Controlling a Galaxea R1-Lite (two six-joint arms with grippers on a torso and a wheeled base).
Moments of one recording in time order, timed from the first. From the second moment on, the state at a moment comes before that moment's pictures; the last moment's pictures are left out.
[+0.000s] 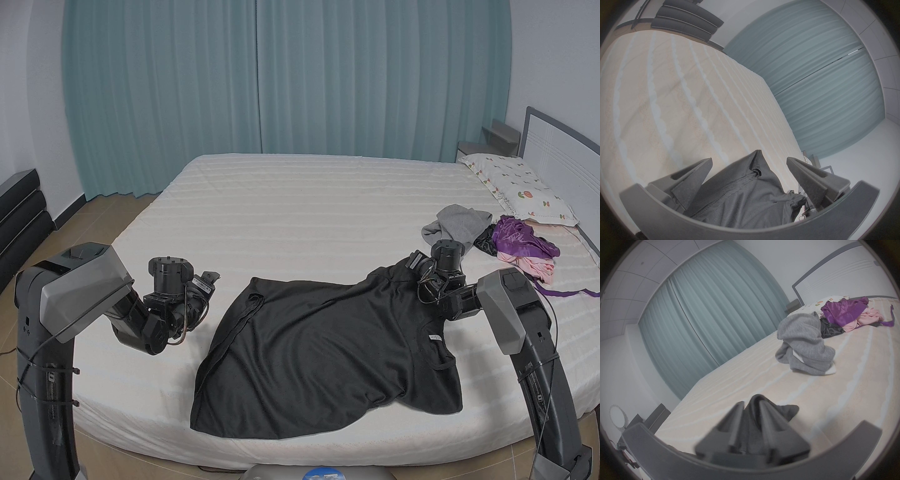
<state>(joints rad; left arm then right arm) -0.20 2.39 -1.07 -0.85 0.09 -1.11 0.13 2.90 -2.00 -0.69 -0.11 0.58</state>
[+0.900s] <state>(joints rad) -0.21 2.26 -0.86 -0.94 0.08 -1.10 0.07 2.43 -1.10 -0.87 0.01 0.73</state>
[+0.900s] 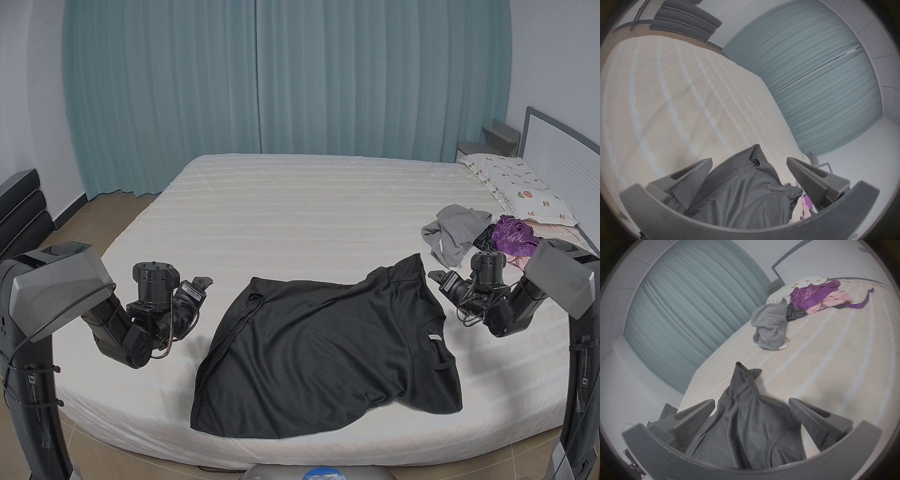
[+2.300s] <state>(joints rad) -0.28 2.09 -0.16 -1.33 0.02 -1.10 0.18 1.97 -0.18 -1.12 0.25 0.93</state>
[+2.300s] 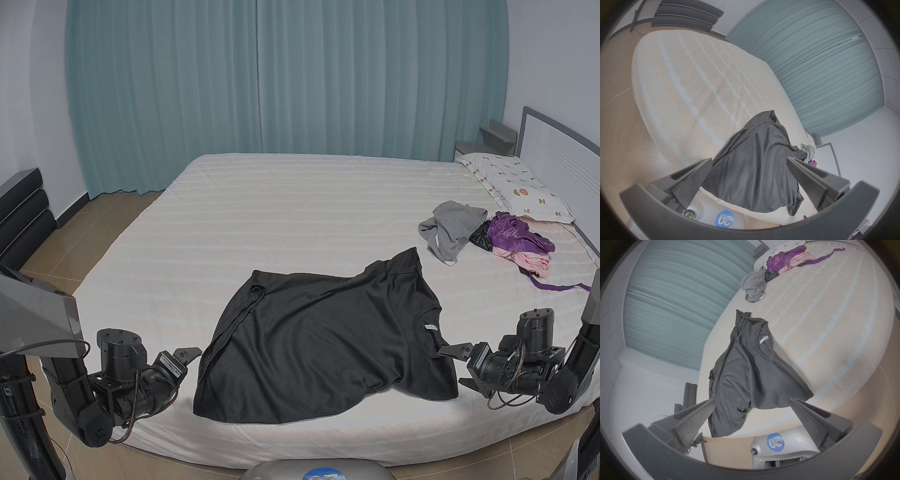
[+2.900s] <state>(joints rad) -0.32 2.09 -0.16 -1.33 0.03 -1.10 0.20 1.98 -0.18 -1.12 0.25 0.93</state>
